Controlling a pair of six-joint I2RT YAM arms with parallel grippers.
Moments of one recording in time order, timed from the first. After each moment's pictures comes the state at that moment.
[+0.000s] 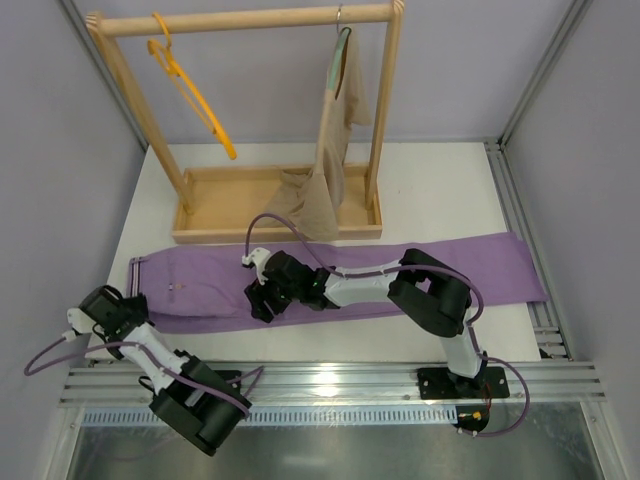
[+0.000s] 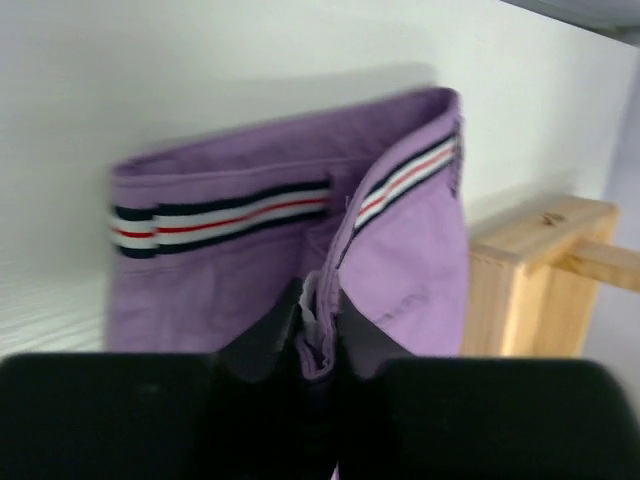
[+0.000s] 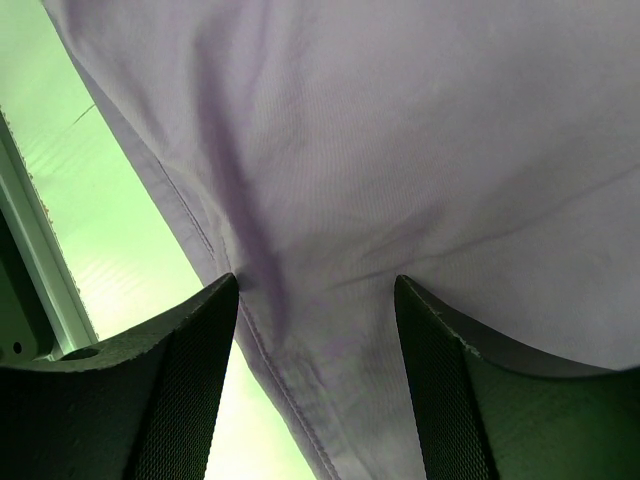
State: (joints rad) left arm 0.92 0.78 0.30 -0.21 0.16 -0.92; right arm 1.11 2.01 1.21 0.13 -0.15 0.25
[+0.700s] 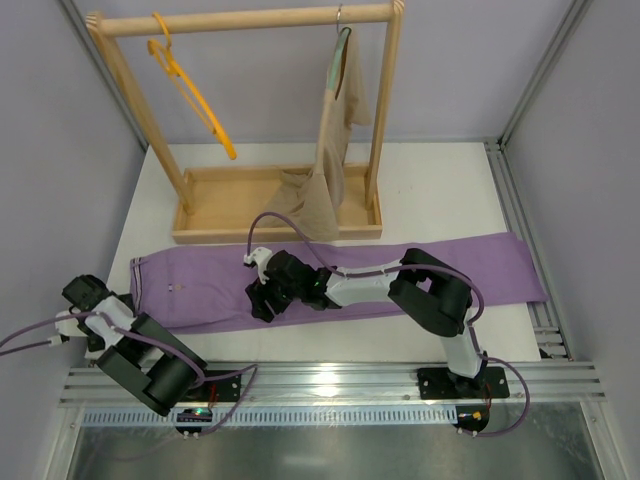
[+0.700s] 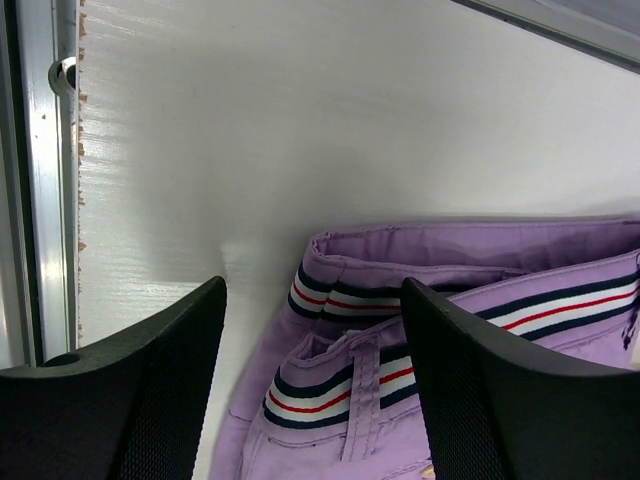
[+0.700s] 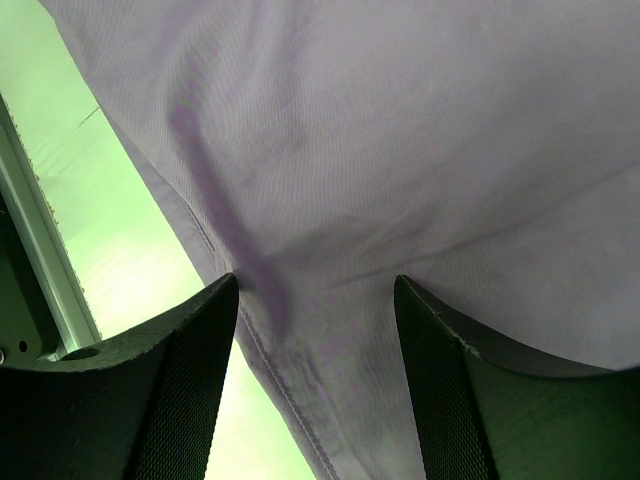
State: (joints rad) left arm 0.95 1.16 0.54 -0.48 -0.14 -0.90; right arm 1.10 2.01 1.19 0.16 -0.17 0.26
